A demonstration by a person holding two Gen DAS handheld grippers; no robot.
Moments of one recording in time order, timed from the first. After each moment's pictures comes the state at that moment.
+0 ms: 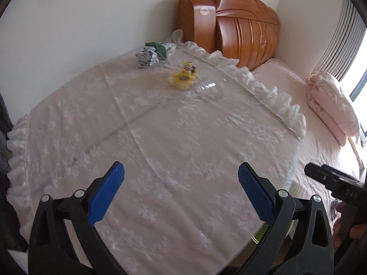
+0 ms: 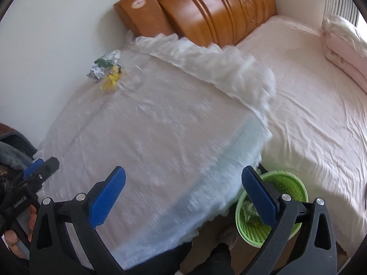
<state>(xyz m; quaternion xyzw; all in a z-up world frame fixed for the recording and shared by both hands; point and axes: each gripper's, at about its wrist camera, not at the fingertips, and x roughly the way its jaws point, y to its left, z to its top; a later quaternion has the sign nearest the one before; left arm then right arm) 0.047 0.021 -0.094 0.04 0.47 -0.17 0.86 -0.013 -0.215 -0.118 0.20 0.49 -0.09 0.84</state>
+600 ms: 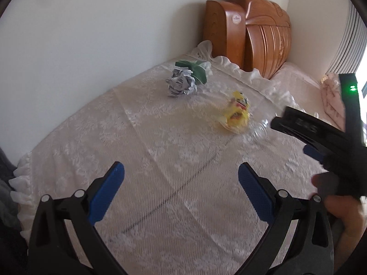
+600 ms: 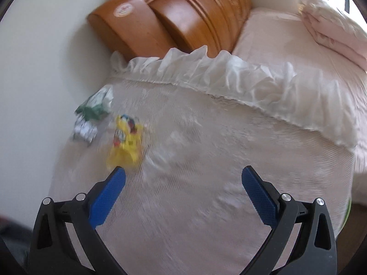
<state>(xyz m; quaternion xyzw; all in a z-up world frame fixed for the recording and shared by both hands) 0.181 0.058 -0.108 0.06 0.46 -0.16 0.87 0.187 -0.161 -0.164 0.30 0.44 -0.22 0.82</state>
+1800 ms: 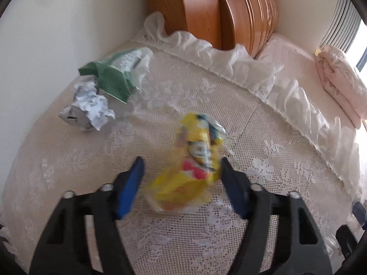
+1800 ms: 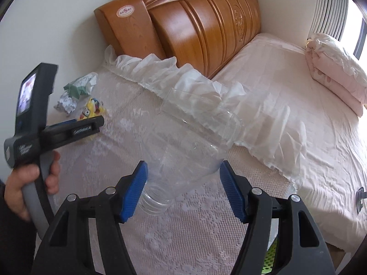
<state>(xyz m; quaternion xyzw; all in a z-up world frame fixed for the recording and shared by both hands) 0.275 -0.082 -0.180 0.12 0.51 -0.21 0.82 0.104 -0.207 -0.140 0.16 0.47 -0.18 0.85</state>
